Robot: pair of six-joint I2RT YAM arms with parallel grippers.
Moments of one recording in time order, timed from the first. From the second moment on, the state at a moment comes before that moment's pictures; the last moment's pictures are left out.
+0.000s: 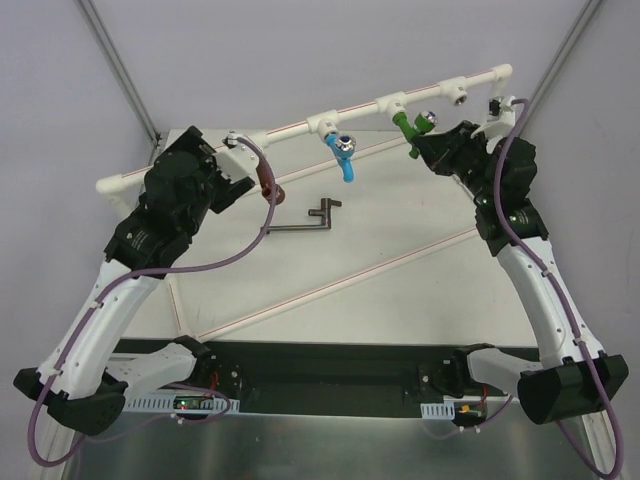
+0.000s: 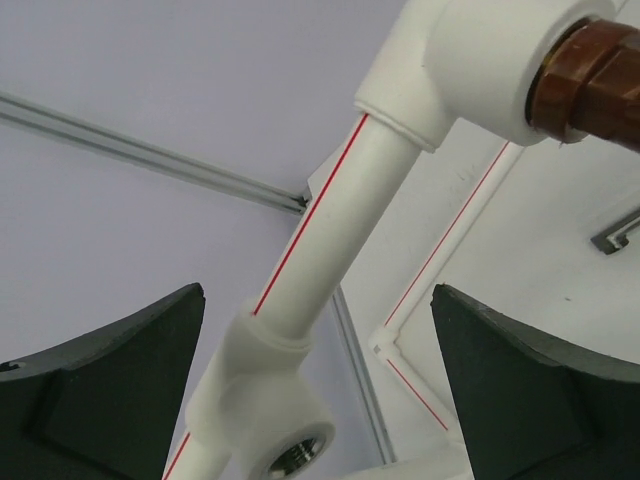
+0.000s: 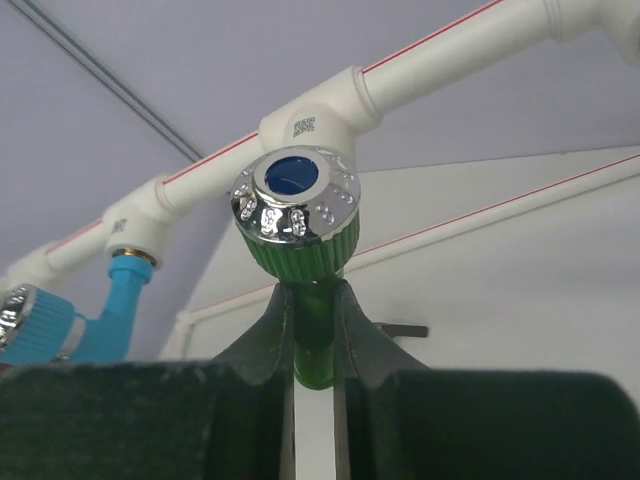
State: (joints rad) left arm -0.52 1.00 1.37 -0.62 -0.40 0.72; right arm 0.25 1.15 1.24 -0.11 -0.23 0.49
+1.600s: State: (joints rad) left arm -0.40 1.15 1.30 -0.41 -0.40 1.00; right arm 0.35 0.90 1.18 -0.14 -0.23 0.37
